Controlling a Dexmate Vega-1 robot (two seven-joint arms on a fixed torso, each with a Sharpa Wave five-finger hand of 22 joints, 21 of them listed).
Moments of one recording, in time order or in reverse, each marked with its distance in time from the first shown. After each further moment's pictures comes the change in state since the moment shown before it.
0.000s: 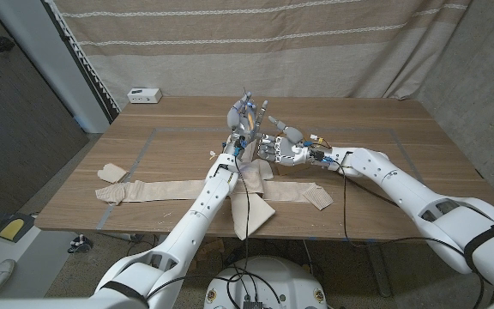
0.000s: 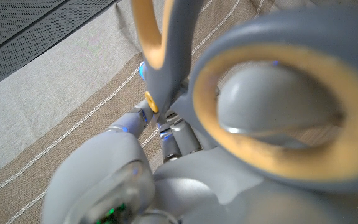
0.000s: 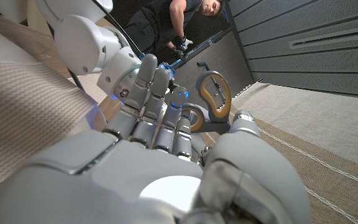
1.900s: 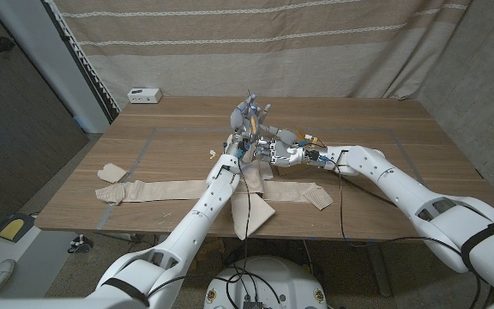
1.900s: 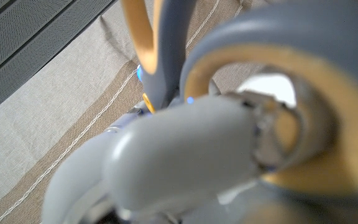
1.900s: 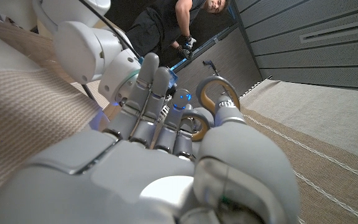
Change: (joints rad) left arm -0.012 0.013 0.039 0.027 0.109 -0.076 0.027; left_hand -0.003 -0.004 -0.010 -0.004 0.007 0.023 -0.001 -0.026 0.001 0.034 -0.034 -0.036 0.077 -0.007 0.000 -0.041 0.018 -0.007 0.007 -0.012 0.000; right arm 0.005 0.008 -0.007 -0.034 -0.009 -0.055 -0.045; right_hand 0.191 0.048 0.139 -0.015 -0.015 0.079 -0.018 0.005 0.000 0.048 -0.048 0.078 -0.015 0.034 0.000 0.077 -0.079 0.016 -0.025 0.104 -0.004
